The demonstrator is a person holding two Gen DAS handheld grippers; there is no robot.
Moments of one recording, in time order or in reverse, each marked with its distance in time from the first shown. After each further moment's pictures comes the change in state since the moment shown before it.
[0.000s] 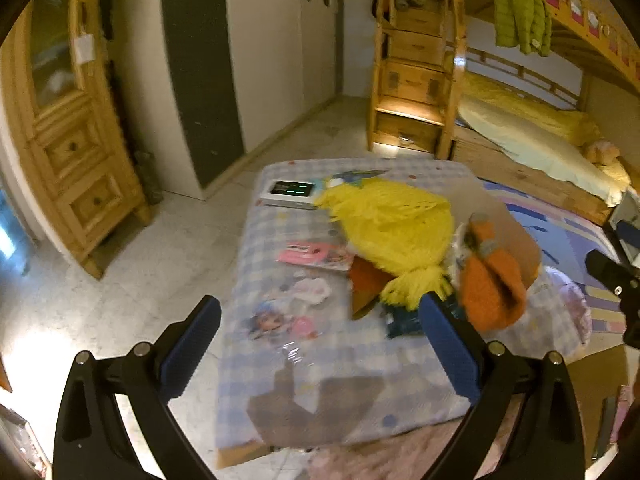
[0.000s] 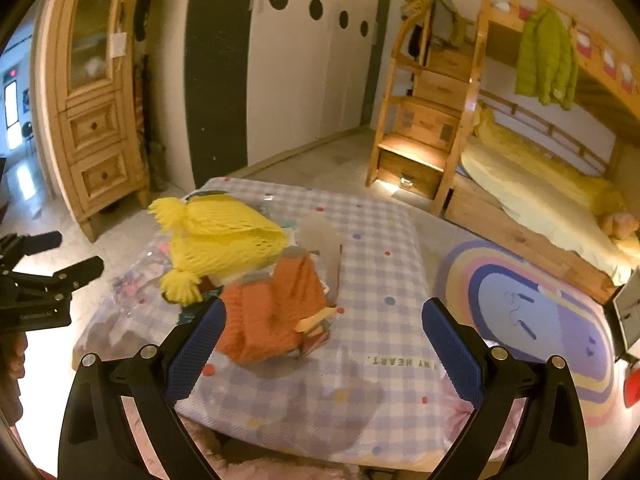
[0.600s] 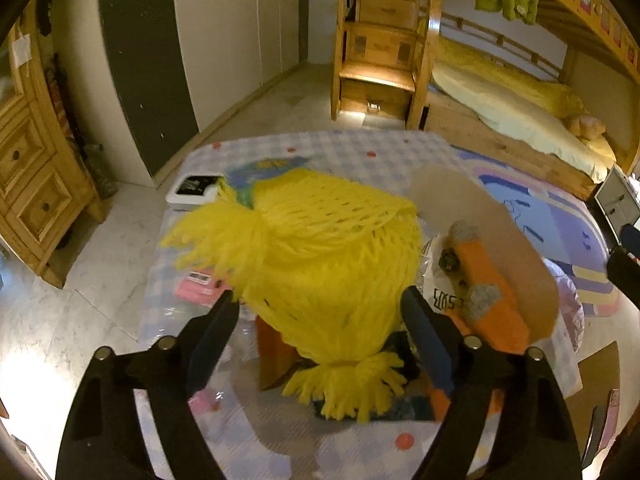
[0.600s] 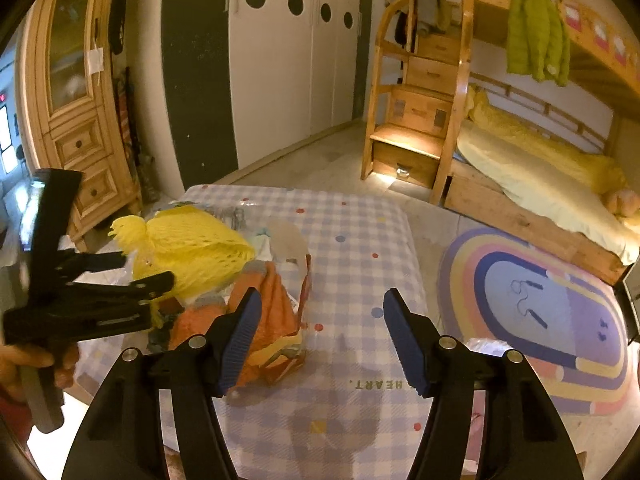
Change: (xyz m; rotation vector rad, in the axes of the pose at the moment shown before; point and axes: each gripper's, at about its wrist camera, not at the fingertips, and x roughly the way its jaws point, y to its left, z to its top) left arm 0.099 -0.061 0.038 0.059 0.132 -0.082; right arm 0.034 -0.034 0.007 0.064 0.018 0.018
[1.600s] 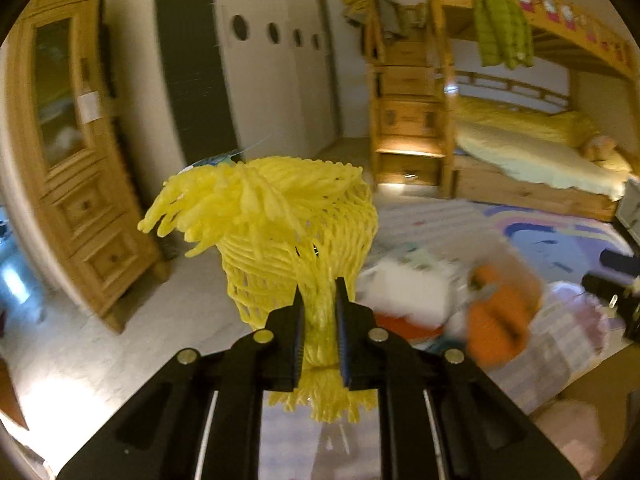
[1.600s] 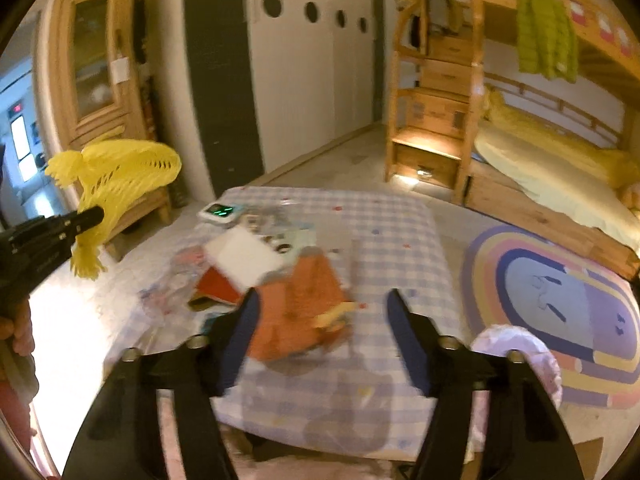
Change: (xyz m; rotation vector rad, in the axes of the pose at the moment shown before) left arm -0.135 0.053 -0.044 0.038 -0.303 0.198; right arm -0.041 0.030 -0.013 0.006 -0.018 0.102
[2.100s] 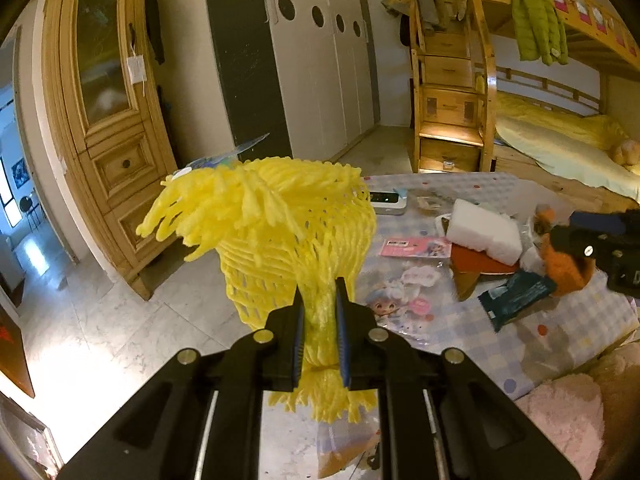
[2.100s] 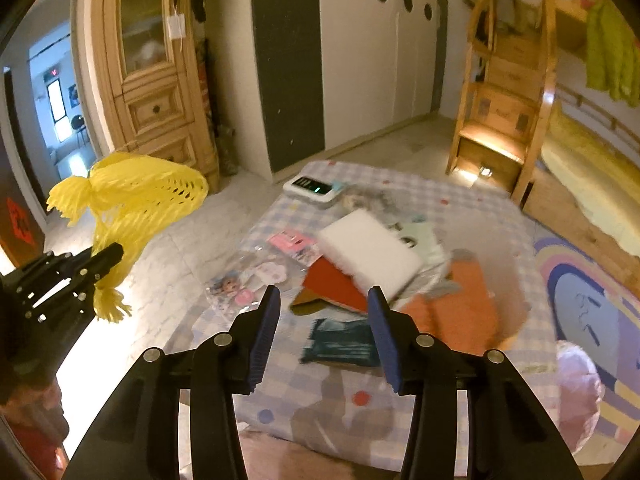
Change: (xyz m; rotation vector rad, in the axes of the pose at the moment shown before) left arm 0.004 0.067 -0.067 -0.067 0.033 0.079; right arm 0.057 0.112 0.004 -0.103 0.090 0.132
